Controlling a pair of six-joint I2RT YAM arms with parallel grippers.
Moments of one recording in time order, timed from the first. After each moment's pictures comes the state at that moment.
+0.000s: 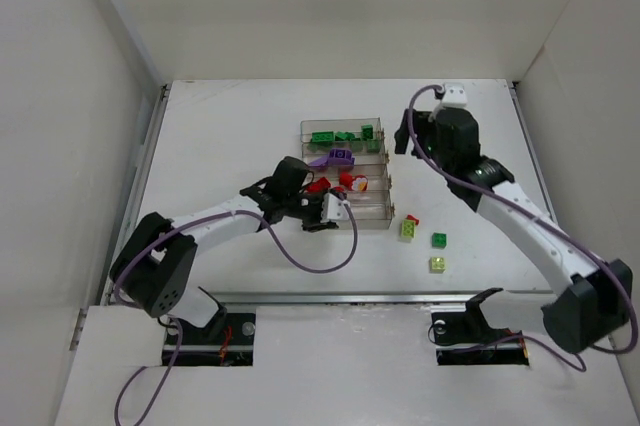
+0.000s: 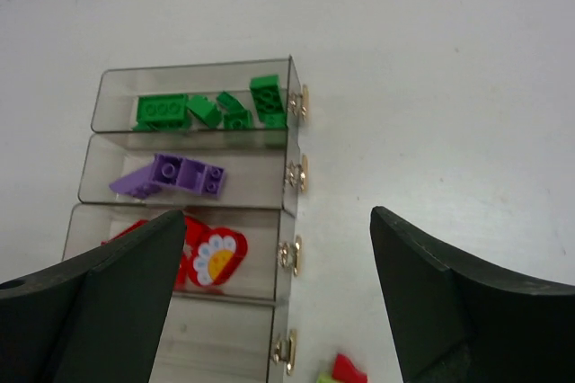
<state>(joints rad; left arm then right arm) -0.67 1.45 0.80 -0.11 0.70 0.85 0.44 1.30 1.13 -0.20 0.26 0.29</state>
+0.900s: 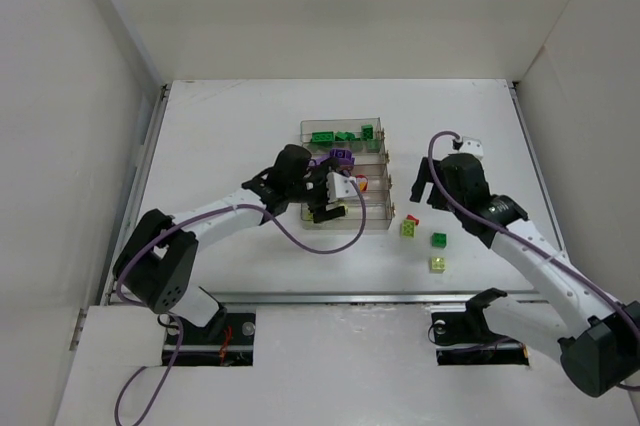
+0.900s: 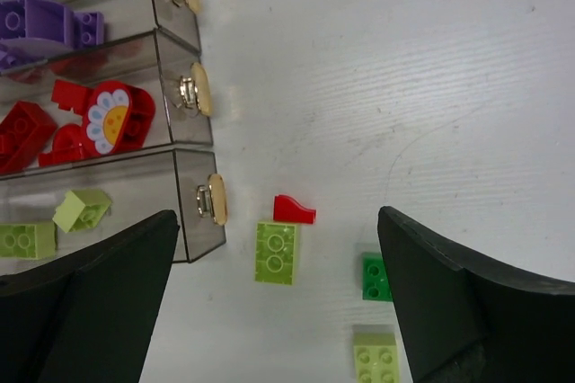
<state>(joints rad) -0.67 1.49 0.86 0.00 0.54 0.73 0.44 0.99 0.79 -0.48 0.33 0.50</state>
